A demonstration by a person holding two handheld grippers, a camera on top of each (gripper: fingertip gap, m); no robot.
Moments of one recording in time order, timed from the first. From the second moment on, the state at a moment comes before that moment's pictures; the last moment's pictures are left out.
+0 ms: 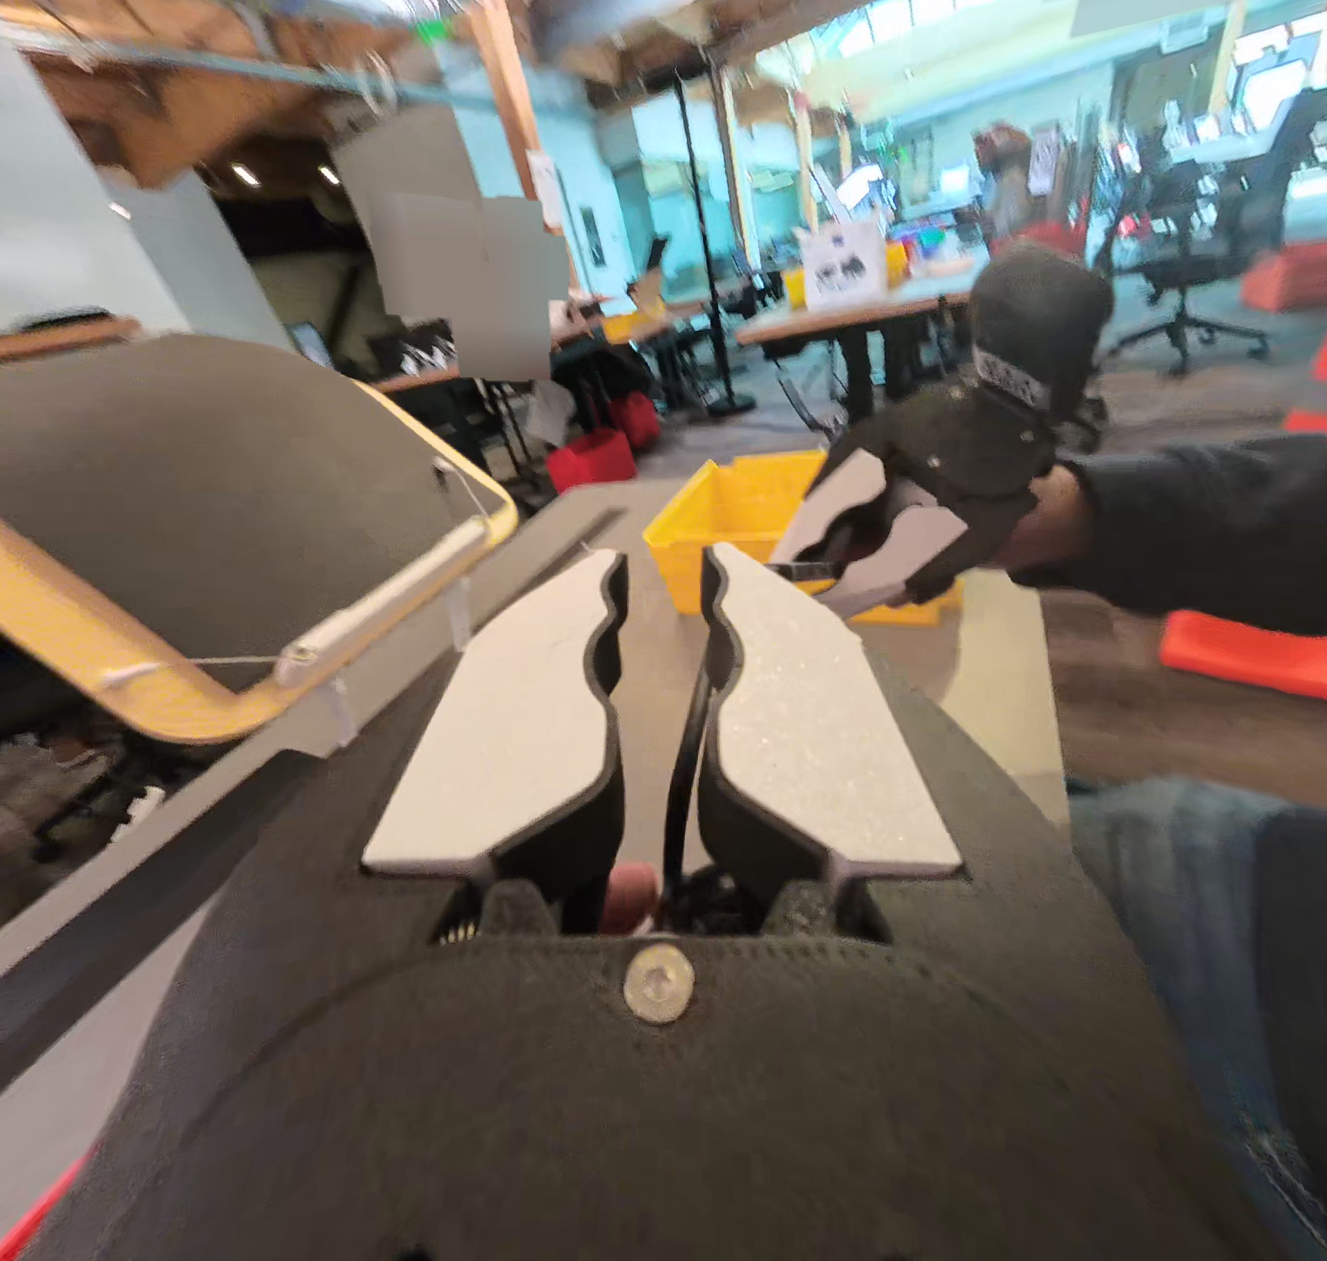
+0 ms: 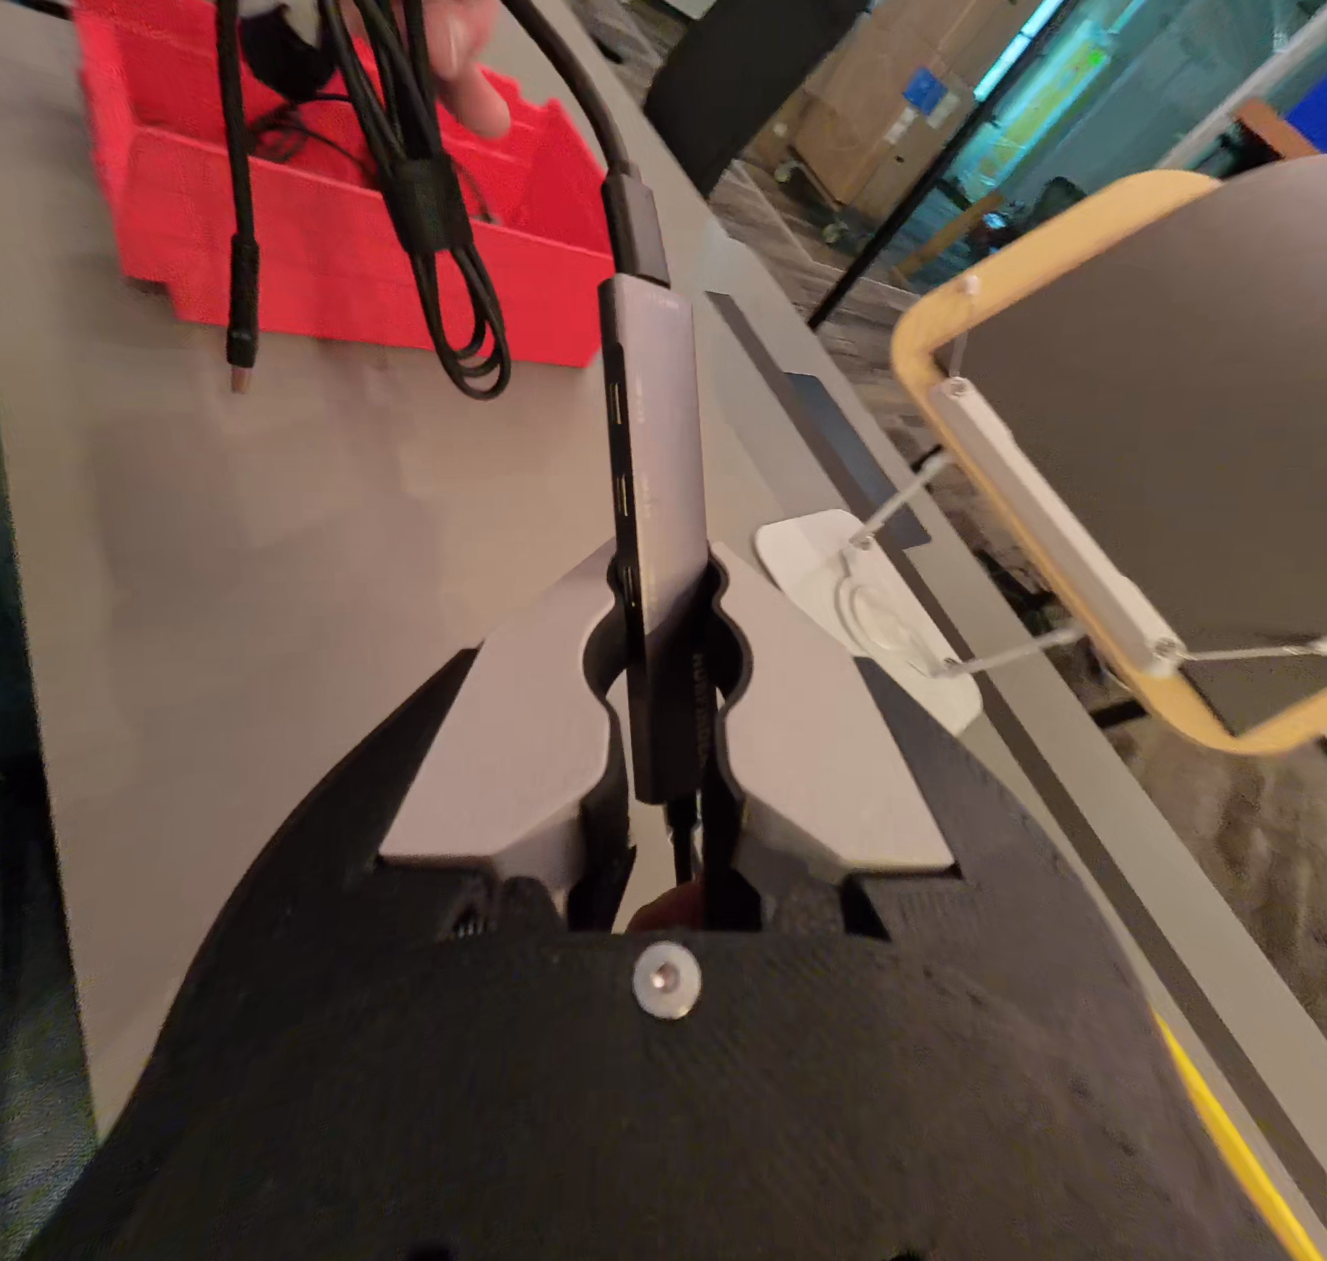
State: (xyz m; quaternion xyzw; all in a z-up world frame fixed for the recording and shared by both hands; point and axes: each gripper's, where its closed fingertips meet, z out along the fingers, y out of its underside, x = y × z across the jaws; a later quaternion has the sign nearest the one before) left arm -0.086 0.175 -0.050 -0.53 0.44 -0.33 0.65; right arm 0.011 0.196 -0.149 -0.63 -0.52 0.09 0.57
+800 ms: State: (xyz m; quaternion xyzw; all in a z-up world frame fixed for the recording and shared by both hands) left arm -0.122 0.212 -0.052 -0.55 0.42 -0.20 0.70; right arm 0.308 0.267 0.046 -0.70 -0.34 -0.24 0.58
